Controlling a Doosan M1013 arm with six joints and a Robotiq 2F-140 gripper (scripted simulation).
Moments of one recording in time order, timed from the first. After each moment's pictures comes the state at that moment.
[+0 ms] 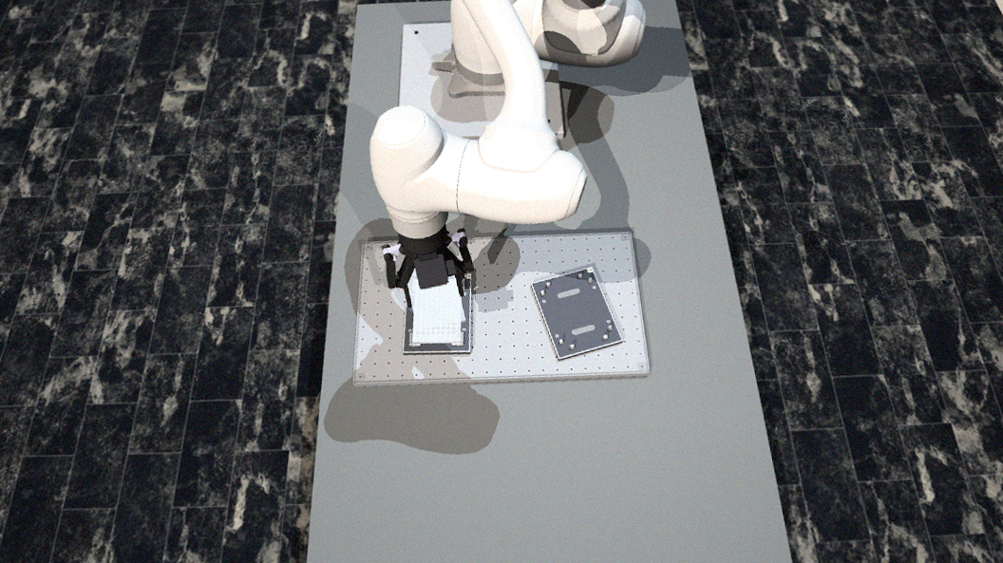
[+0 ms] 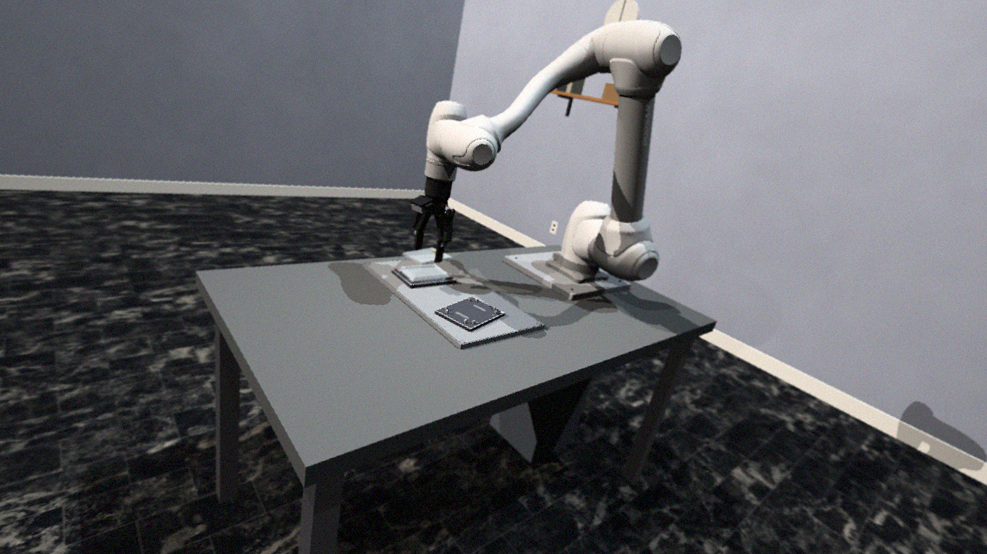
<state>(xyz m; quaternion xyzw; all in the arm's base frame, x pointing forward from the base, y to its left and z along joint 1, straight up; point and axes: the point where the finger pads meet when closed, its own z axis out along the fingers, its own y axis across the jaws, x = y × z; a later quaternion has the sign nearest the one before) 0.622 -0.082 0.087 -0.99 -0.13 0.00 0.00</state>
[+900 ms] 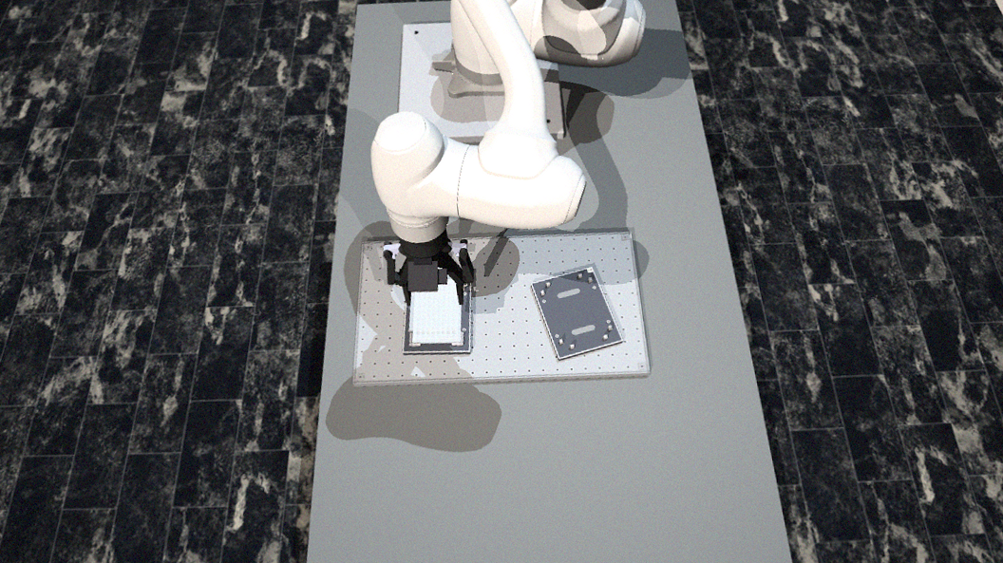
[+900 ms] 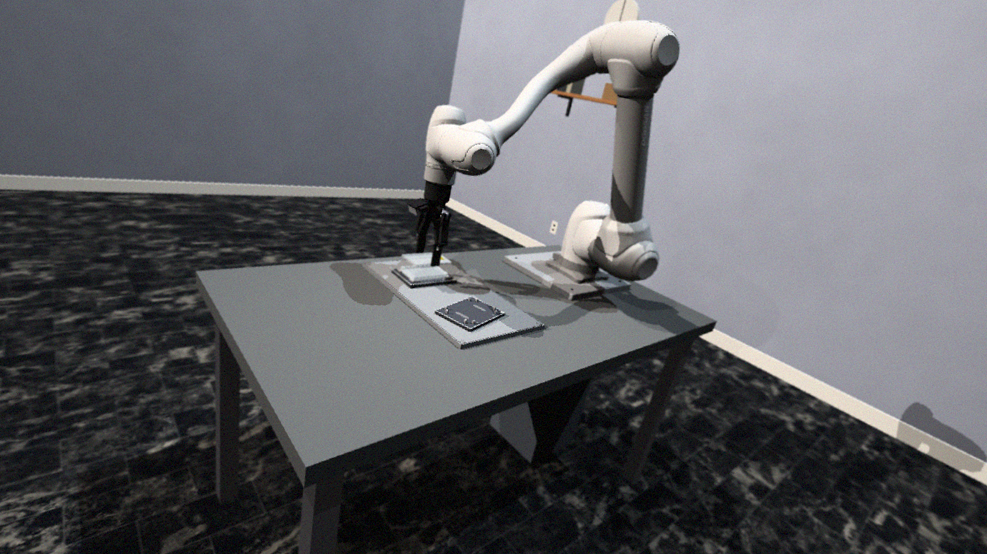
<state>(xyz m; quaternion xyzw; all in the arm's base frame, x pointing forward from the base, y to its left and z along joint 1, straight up) 0.622 -0.082 0.076 -1.00 -0.01 0.00 0.00</state>
